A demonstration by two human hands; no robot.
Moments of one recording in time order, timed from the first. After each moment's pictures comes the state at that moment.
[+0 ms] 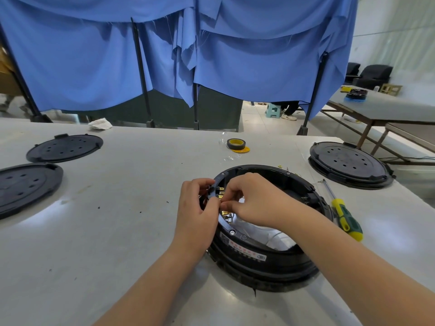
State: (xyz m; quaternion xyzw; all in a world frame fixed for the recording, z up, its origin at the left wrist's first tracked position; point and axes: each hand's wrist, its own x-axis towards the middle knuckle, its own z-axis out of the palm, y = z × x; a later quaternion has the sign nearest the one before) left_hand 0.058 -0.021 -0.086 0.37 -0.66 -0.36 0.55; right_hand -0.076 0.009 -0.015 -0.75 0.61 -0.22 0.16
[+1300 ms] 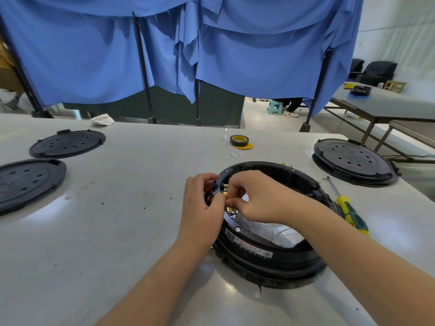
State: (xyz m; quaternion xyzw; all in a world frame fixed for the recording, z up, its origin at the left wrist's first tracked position) left_hand 0.058 -0.023 -0.087 0.38 -0.66 -0.34 0.55; right_hand -0.074 0.009 -0.012 -0.77 0.59 -0.19 0.15
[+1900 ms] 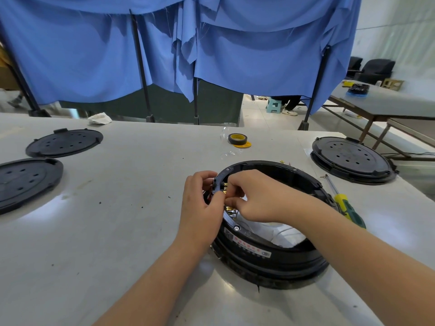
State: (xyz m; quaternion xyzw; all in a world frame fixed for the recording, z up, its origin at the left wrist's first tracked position) left_hand 0.054 -0.021 -0.085 0.38 -0.65 -0.35 0.56; right_hand -0.074 0.011 -0.009 -0.77 0.60 -0.16 0.14
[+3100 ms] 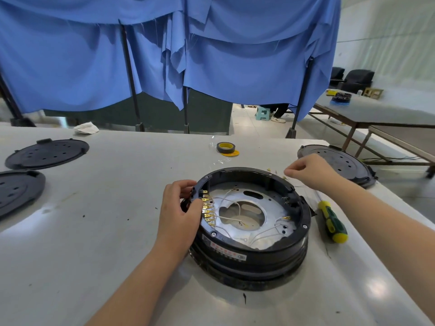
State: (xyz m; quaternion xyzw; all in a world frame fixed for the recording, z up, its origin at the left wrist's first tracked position) left_hand 0.065 -0.037 -0.090 0.39 -0.63 -0.37 0.56; right_hand -0.246 -0.024 -0.023 -0.54 0.78 -0.29 0.10
